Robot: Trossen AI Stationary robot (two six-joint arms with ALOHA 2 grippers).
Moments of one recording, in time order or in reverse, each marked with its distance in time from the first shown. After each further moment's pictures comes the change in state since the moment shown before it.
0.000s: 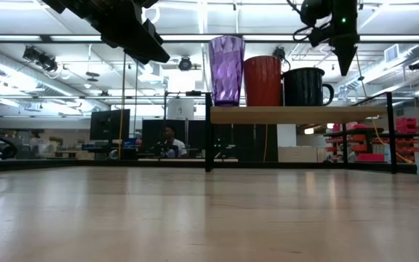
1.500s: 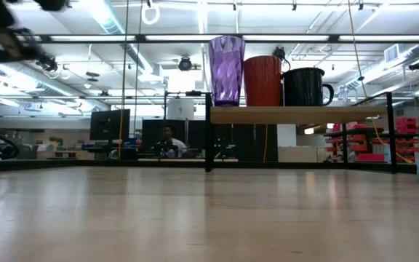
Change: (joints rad) left arm -0.351 -0.170 0.001 -0.538 0.297 -0.739; right arm 0.916 -0.124 -0.035 0.528 -0.216 0.252
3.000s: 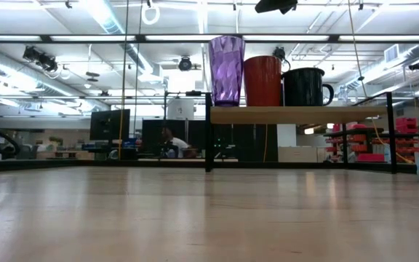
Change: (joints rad) left arm -0.437 0.476 0.294 -0.361 -0.265 -0.278; right arm 0.060 -0.014 -0.361 0.451 0.038 -0.058
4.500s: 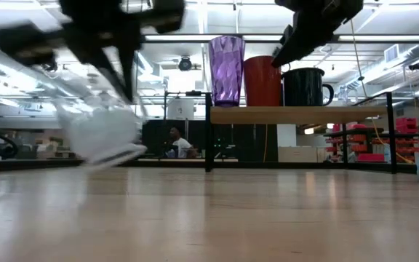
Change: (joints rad) left arm 0.504 0.094 0.097 0.333 -0.300 1.913; right arm 0.003 -0.002 -0.273 0.117 -0.032 0.185
